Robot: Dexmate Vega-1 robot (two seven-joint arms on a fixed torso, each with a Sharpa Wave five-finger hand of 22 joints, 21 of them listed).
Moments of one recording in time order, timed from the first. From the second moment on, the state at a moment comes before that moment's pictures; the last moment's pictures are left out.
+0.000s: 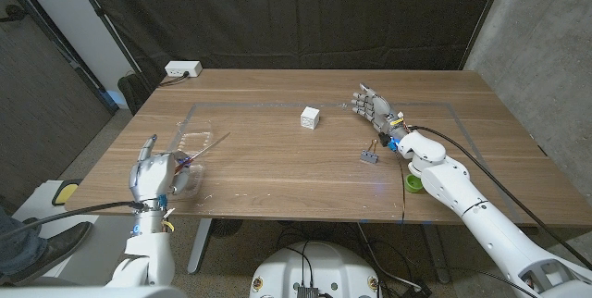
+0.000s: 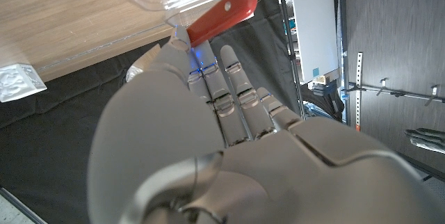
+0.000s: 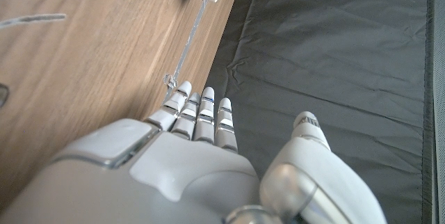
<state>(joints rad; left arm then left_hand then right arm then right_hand) 1.70 0.64 0.10 -1.98 0.83 0.48 0.83 1.21 0.09 0.32 -0.17 0.18 1.04 -0.03 0.45 0.22 1.10 -0.13 0.39 0.60 0.86 -0.11 0.22 0.23 0.17 -0.04 0.20 0.17 -0.94 -0.46 -0.30 -1.55 0.49 -0.01 0.08 0.33 0.00 0.27 -0.12 0.18 0.27 0.04 0.19 0.18 0.29 0.12 0.22 0.18 0.16 0.06 0.19 0.18 0.14 0.00 0.33 0.18</state>
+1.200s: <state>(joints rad) 1.64 0.61 0.13 -1.82 0.74 0.46 1.04 1.21 0.09 0.33 -0.17 0.18 1.05 -0.03 0.45 0.21 1.11 -0.12 0.37 0.58 0.86 -0.11 0.21 0.22 0.17 -0.04 0.20 0.17 -0.91 -0.45 -0.33 -1.55 0.47 -0.05 0.07 0.33 0.00 0.26 -0.13 0.18 0.27 0.04 0.19 0.18 0.29 0.12 0.22 0.18 0.16 0.06 0.19 0.18 0.15 0.00 0.32 0.18</state>
